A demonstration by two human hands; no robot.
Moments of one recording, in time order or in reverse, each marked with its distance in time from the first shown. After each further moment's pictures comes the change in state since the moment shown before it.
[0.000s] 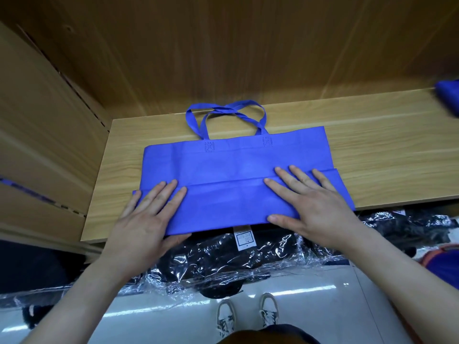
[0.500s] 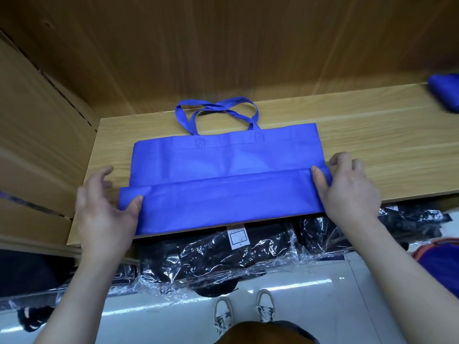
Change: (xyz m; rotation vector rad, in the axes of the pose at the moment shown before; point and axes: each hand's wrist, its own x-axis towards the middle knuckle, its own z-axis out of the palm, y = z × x) left_hand 0.011 0.004 -0.016 -0.610 0.577 -0.640; right_hand 0.001 0.036 0.000 0.187 0.478 0.711
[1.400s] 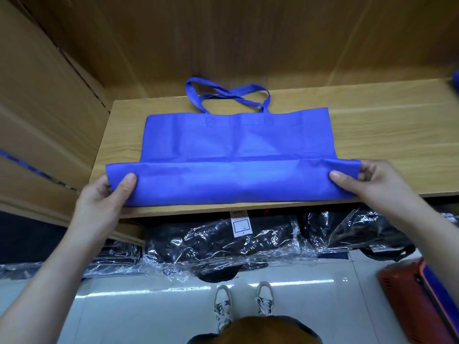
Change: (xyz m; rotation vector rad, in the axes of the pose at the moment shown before) left_hand -0.011 -0.011 -0.023 -0.547 -0.285 -0.120; right_hand 0.007 0.033 -0.034 0.913 -0.578 0.011
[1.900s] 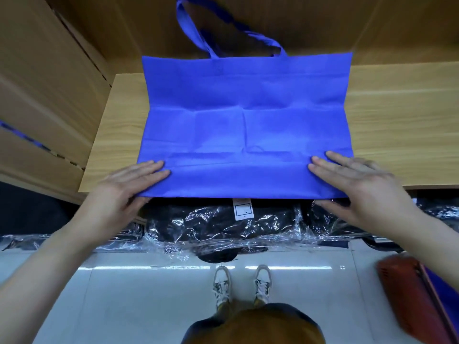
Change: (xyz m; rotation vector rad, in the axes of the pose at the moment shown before) left_hand -0.002 -0.026 -0.016 0.775 -0.411 0.558; right_hand -0.008 0.022 0.006 -1.210 -0.172 -0.639
